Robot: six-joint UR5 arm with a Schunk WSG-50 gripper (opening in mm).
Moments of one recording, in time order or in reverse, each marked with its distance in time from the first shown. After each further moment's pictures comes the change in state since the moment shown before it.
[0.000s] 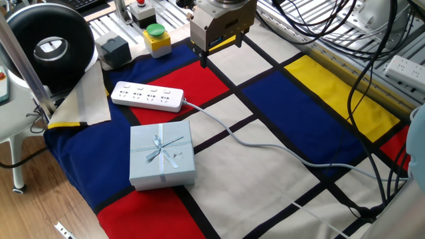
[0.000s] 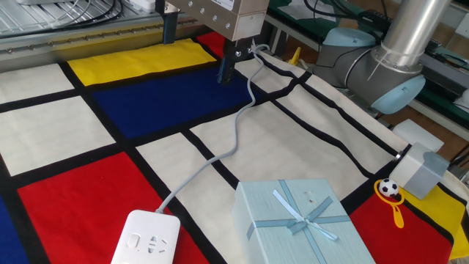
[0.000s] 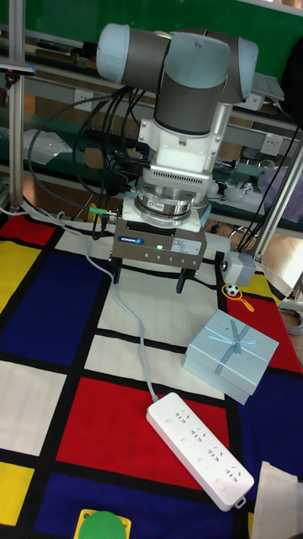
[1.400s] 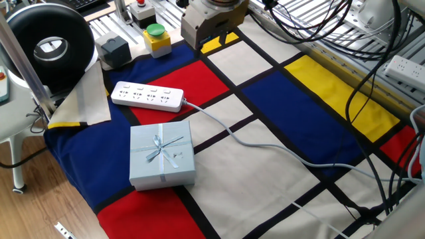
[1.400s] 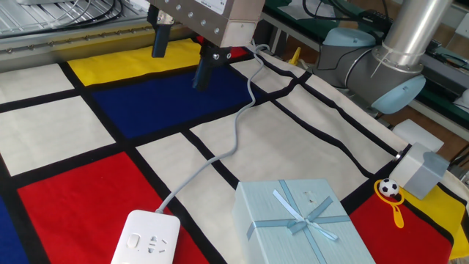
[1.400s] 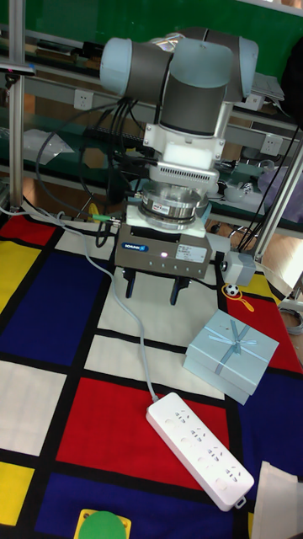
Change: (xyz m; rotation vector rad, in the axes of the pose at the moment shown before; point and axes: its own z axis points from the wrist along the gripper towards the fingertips) arm -0.029 0.006 0.003 0.008 -0.118 -0.012
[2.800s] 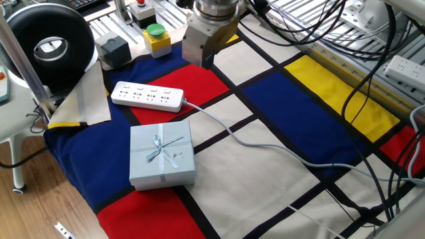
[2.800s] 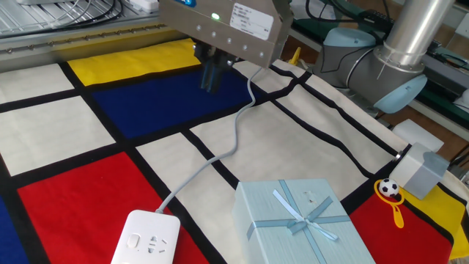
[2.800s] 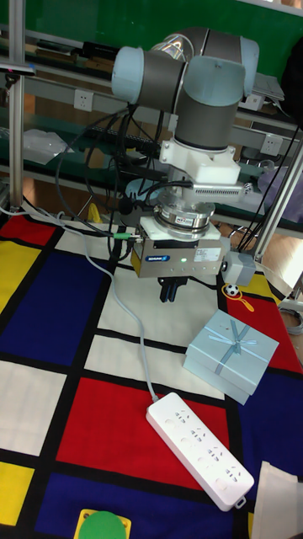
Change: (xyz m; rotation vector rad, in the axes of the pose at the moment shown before) arm 0.023 0.037 0.014 -0.050 0.046 -0.301
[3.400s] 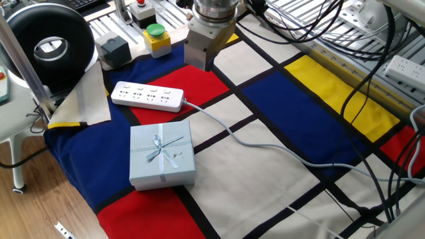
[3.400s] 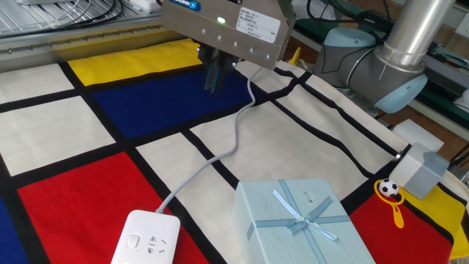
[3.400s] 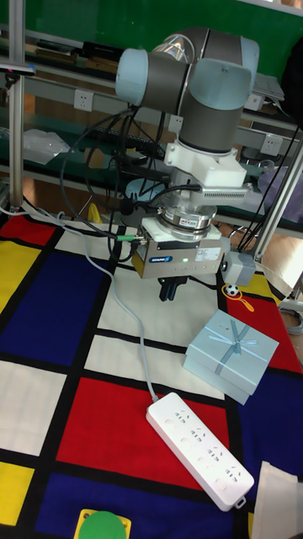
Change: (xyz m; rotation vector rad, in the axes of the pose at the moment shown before) arm 0.007 0.001 0.003 0.022 0.028 -0.070
